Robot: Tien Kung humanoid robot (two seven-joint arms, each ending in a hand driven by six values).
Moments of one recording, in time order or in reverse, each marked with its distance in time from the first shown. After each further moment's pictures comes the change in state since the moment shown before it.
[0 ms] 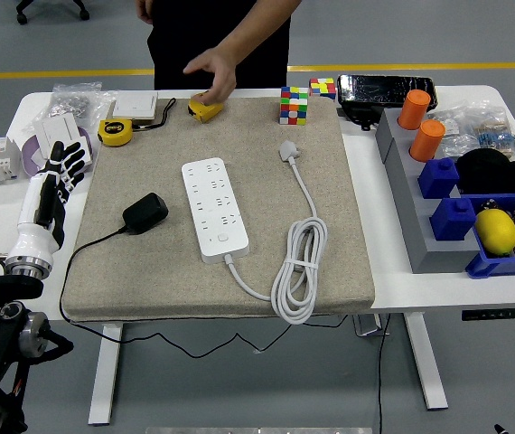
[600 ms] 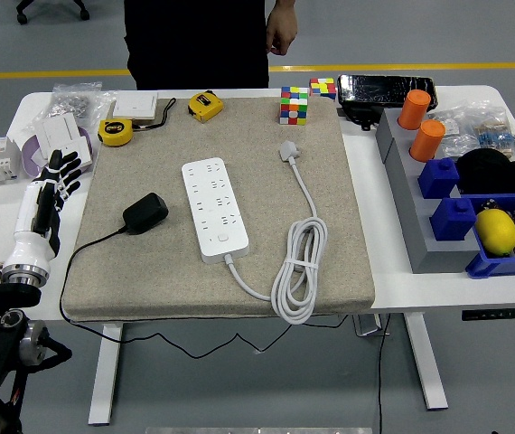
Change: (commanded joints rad) left arm 0.024 -0.001 0.005 -0.018 0.025 0.038 0.001; right arm -0.016 0.003 -0.019 0.000 0.009 0.004 -0.002
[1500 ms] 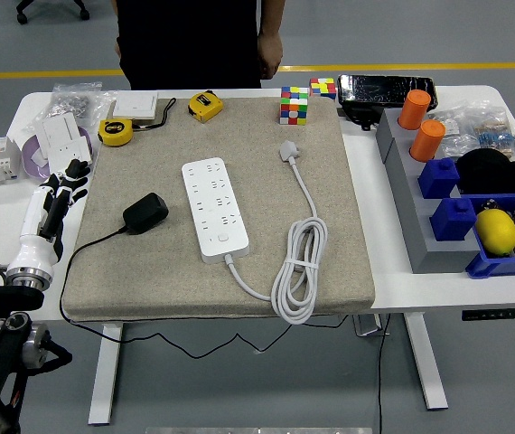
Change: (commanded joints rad) left arm 0.001 0.009 0.016 0.008 0.032 -0.004 0.024; right arm -0.016 -0.013 -0.059 0.000 0.043 0.048 0.001
